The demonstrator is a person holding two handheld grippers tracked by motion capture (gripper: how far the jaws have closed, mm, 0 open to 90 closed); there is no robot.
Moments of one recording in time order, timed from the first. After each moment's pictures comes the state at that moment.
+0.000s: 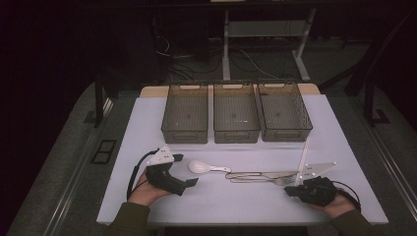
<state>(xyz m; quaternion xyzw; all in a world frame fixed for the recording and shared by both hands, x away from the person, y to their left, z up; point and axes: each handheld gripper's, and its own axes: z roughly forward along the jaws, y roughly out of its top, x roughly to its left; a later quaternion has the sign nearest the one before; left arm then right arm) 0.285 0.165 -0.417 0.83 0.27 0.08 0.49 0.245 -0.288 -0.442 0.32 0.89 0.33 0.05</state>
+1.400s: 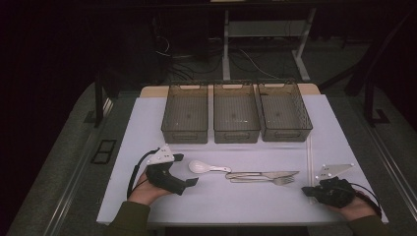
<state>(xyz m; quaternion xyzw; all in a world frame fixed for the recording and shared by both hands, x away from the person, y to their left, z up) 0.288 0.164 -0.418 0.83 0.27 0.07 0.49 0.237 -0.328 -0.438 0.37 0.88 0.29 0.08</state>
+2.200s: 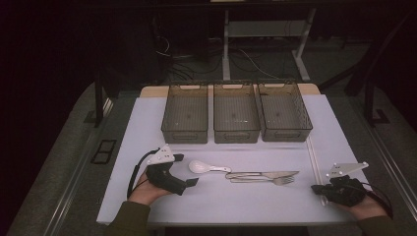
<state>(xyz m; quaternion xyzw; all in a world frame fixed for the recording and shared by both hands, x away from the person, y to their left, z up) 0.288 0.164 -0.418 0.83 0.26 0.07 0.48 0.238 -0.352 -0.435 0.39 0.87 0.29 0.09</state>
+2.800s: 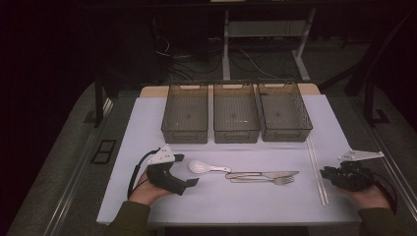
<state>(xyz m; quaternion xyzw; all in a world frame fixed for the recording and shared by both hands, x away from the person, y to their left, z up) 0.288 0.163 -0.419 0.83 0.26 0.07 0.48 0.261 -0.375 -0.427 0.49 0.81 0.29 0.16</state>
